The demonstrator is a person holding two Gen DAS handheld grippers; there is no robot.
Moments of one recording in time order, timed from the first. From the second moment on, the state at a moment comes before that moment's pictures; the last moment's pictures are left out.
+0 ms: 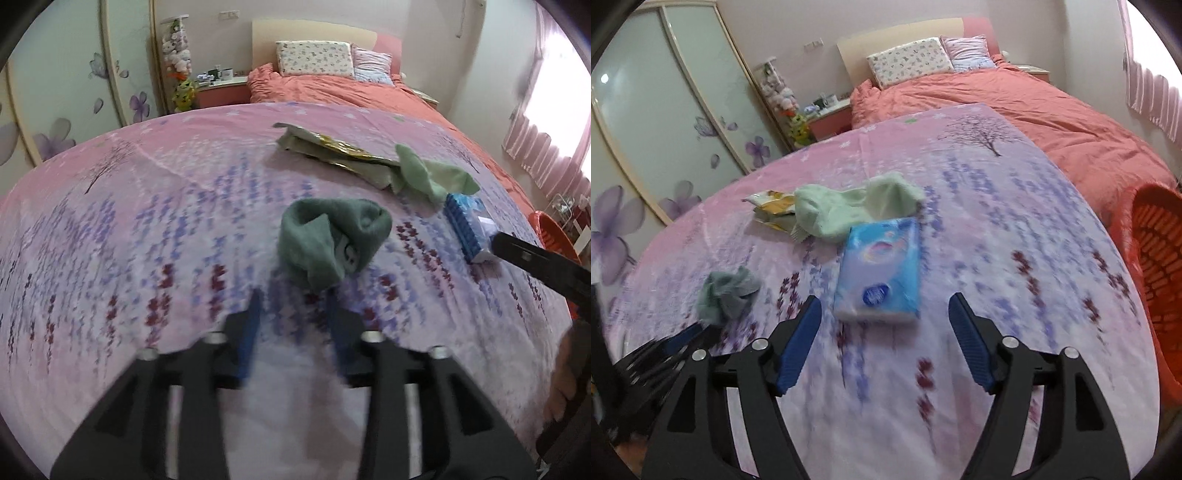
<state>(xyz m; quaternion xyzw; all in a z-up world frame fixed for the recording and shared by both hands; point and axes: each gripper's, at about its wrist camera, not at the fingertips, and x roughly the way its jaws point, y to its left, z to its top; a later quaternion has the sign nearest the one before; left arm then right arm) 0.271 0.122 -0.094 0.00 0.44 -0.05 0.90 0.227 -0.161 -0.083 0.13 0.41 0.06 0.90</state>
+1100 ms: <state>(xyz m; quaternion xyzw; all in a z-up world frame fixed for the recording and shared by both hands) 0.304 0.068 -0.097 0.05 0.43 -0.07 0.90 0.207 -0.201 -0.094 0.06 0.42 0.00 0.91</state>
